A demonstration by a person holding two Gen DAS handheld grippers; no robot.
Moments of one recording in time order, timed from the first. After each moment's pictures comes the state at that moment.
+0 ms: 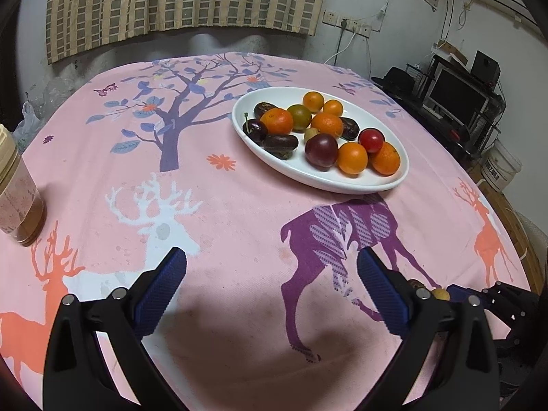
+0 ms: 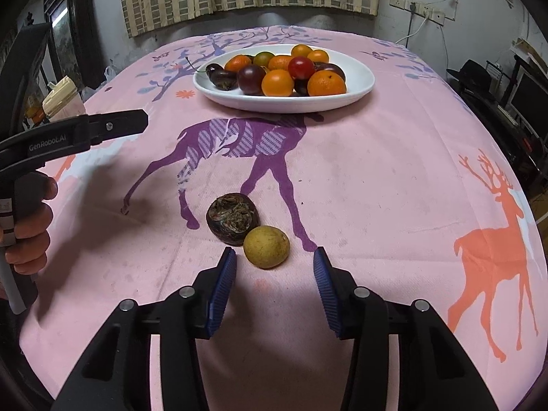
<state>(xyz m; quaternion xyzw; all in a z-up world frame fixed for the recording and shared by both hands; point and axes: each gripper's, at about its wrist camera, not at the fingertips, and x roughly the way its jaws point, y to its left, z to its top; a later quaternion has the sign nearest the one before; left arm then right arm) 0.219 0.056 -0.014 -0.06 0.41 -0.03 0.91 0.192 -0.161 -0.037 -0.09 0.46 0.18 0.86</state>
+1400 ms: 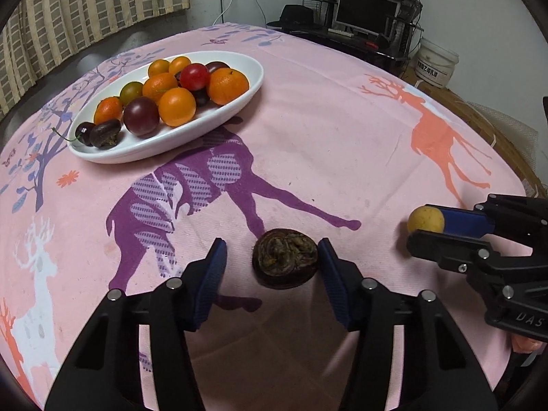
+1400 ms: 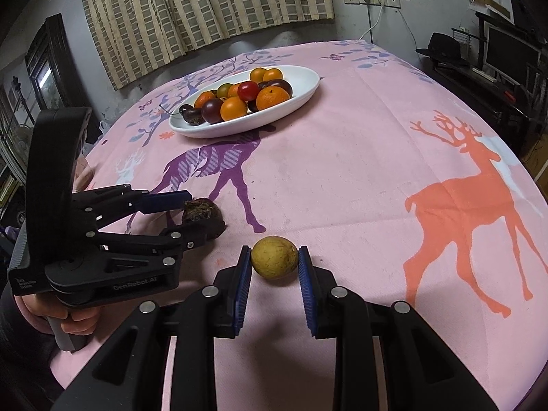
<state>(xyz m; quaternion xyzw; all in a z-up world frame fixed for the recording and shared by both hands) 0.216 -0.076 -0.051 0.09 0.45 -0.19 0.87 0.171 -0.227 -0.032 0.04 0.43 0.17 0.88</state>
